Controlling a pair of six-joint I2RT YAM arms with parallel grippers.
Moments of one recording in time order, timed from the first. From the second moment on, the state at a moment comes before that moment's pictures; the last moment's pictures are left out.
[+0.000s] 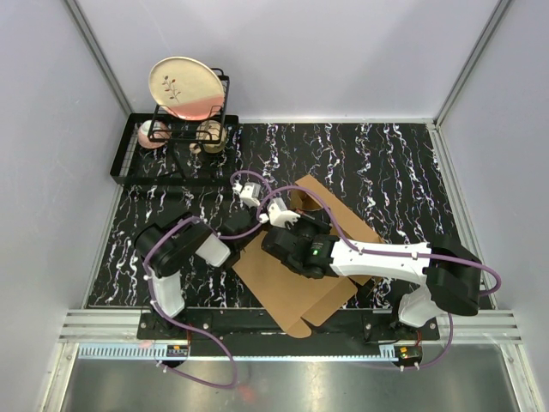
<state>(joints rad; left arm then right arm) -0.71 1.84 0.49 1.24 -0.01 -0.68 1.21 1.52 1.00 -0.40 1.31 -0.23</state>
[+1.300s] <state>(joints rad) -0.72 1.99 0.71 1.25 0.08 -0.54 1.21 1.49 0.97 -0.37 1.24 -0.21</state>
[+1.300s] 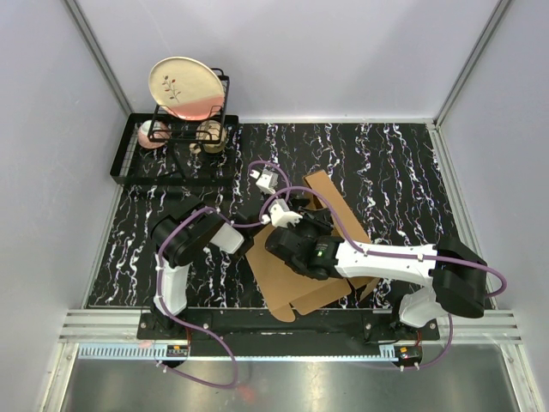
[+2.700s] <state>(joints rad) -0.85 1.72 0.31 1.24 -0.27 -0.76 0.21 1.46 1.31 -0.56 0.57 0.29</state>
